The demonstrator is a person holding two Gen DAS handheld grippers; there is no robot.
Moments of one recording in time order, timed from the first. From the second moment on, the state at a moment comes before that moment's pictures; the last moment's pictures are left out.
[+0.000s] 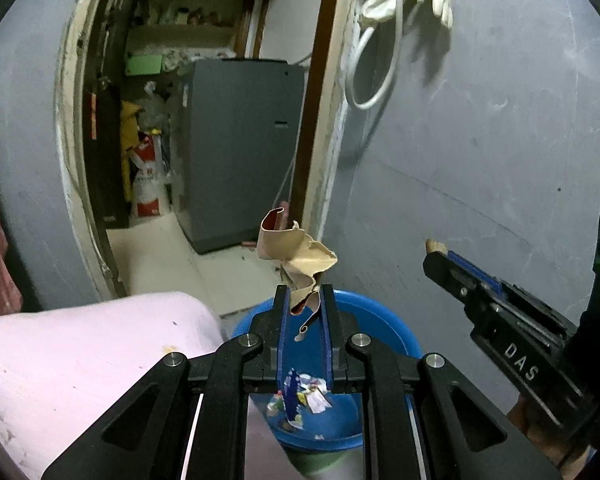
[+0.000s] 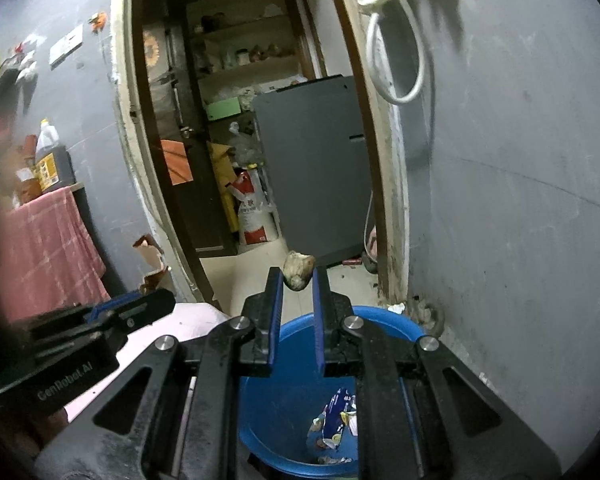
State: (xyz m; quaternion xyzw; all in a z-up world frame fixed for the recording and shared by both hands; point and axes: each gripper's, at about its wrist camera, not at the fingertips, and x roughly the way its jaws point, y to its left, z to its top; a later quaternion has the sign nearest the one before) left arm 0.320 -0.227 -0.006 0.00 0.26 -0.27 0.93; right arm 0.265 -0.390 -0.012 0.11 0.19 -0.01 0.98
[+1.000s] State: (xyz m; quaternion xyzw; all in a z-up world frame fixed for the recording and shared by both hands) left arm 0.348 -0.262 -0.060 0.03 0.40 -0.26 0.88; right arm 0.294 -0.419 -0.041 0.15 0.28 -0.02 0.95
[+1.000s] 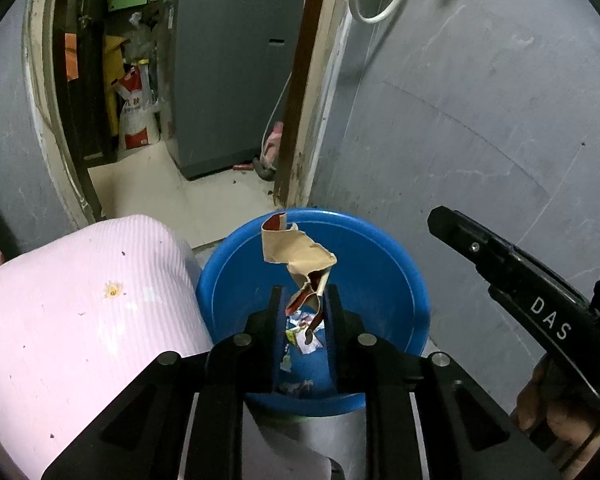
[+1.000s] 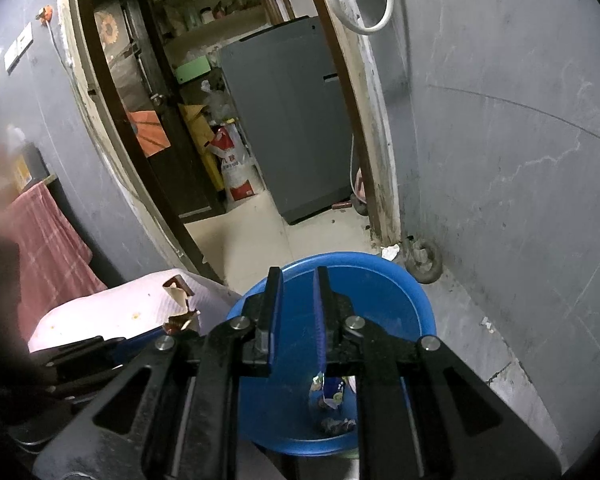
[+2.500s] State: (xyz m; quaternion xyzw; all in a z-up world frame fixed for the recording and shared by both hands) left arm 0.351 -0.220 -0.039 -0.01 0.37 -0.17 0.91; right arm 0.294 -0.438 -0.044 0.17 0.28 -0.03 0.94
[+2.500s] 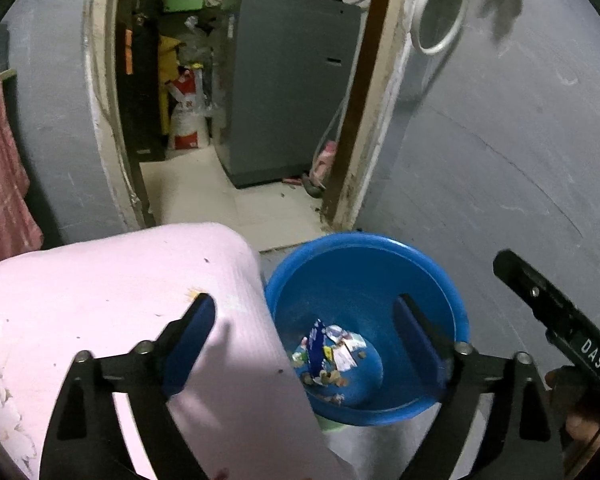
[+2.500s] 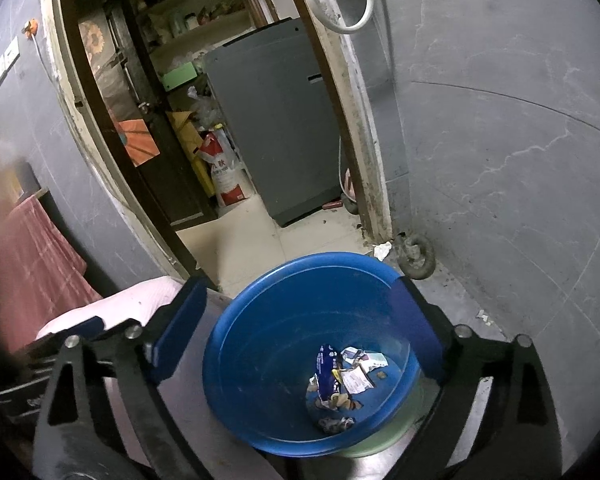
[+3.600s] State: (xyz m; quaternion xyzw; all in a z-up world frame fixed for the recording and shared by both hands) left arm 0.338 -0.185 -0.033 -0.01 0.32 -0.14 0.94; right arm 0.293 -0.425 -0.036 0.12 0.29 -0.05 0.95
